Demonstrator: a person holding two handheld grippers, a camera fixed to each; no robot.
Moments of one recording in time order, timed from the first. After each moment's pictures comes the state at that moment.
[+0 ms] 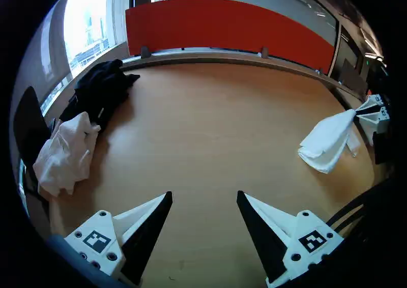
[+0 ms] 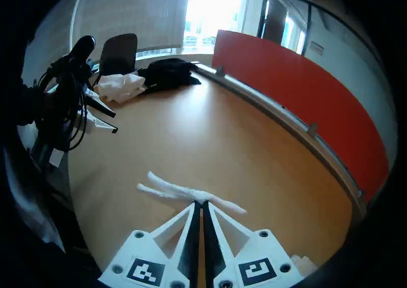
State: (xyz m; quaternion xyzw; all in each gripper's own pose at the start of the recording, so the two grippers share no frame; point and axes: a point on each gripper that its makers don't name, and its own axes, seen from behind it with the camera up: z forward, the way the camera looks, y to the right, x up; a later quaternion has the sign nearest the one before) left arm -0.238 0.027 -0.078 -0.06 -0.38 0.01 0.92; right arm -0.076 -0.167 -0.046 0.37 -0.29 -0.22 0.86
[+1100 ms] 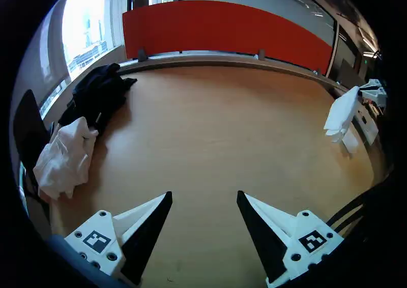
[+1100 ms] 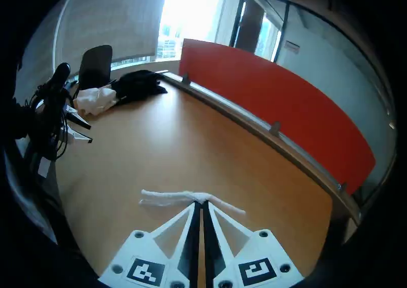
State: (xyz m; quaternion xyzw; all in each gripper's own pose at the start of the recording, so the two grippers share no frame) left arm -0.231 0.037 -0.074 -0.06 -0.37 0.02 0.92; right arm -0.024 -0.066 -0.004 0.29 -0.28 -0.21 0.89
